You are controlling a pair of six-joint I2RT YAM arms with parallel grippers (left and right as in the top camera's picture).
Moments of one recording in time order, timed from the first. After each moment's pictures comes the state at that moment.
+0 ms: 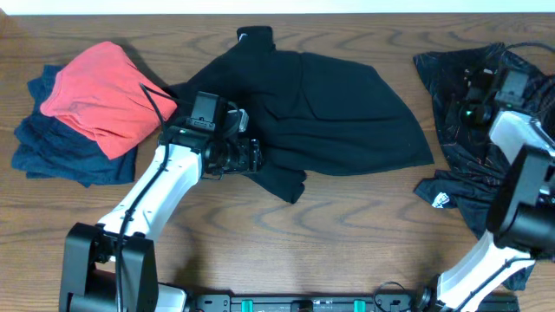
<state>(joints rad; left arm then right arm) -0.26 1.58 1.00 -0.65 0.38 -0.28 -0.32 2.00 1.22 -0.24 -0.27 -0.02</state>
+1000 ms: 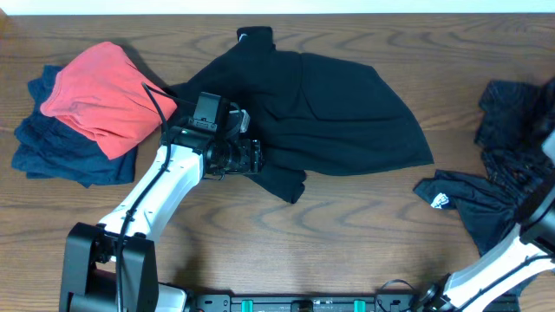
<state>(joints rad) -0.27 1.58 1.00 -0.65 0.36 -0.28 -0.64 2.08 1.33 -0.47 0.43 0.24</state>
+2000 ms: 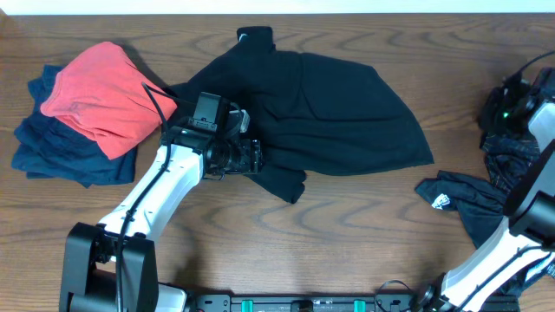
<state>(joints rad) -0.27 1.58 1.00 -0.65 0.36 -0.28 -0.50 2.12 1.46 -0.54 -0.24 -0.09</state>
